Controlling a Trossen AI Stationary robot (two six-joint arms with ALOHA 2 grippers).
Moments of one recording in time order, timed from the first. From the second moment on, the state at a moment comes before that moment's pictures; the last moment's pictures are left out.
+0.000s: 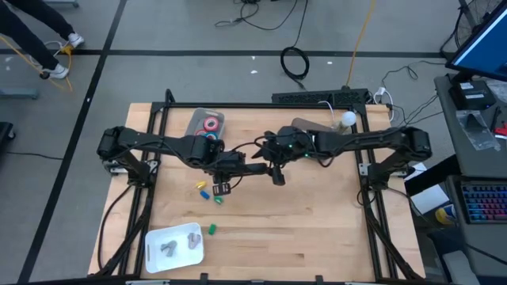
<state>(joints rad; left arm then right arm) -0.09 1.66 1.54 -1.21 -0.16 -0.23 -0.09 1.55 1.13 -0.09 -0.21 -0.15</state>
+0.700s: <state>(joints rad) -0.09 1.66 1.54 -1.15 -0.16 -0.23 -0.08 1.60 1.13 -0.10 -0.21 -0.14</state>
